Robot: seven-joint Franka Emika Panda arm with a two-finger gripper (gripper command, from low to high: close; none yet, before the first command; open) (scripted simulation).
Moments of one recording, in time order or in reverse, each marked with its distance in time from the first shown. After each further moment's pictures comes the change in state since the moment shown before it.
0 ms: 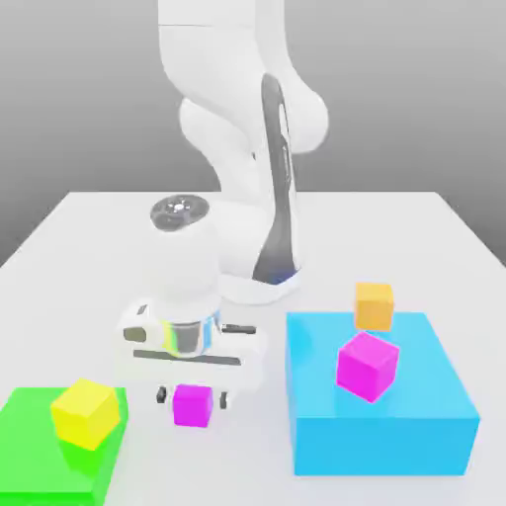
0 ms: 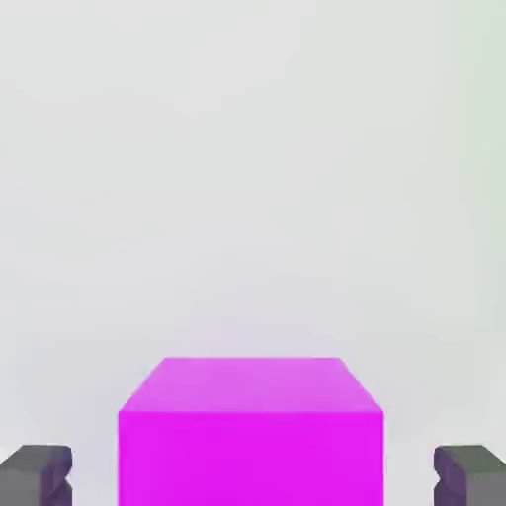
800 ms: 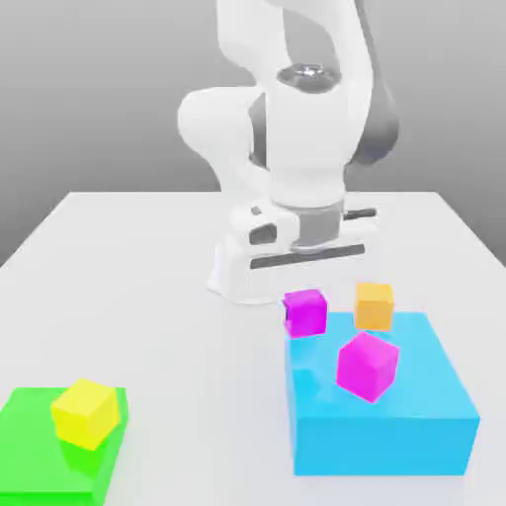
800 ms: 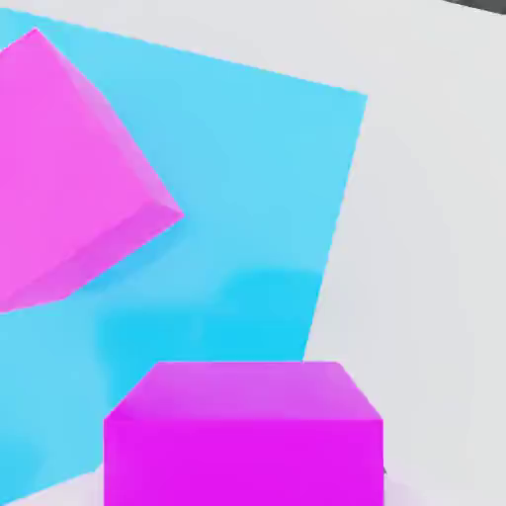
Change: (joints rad) arm 0.374 -0.692 0.166 -0.079 0.026 -0.610 0.043
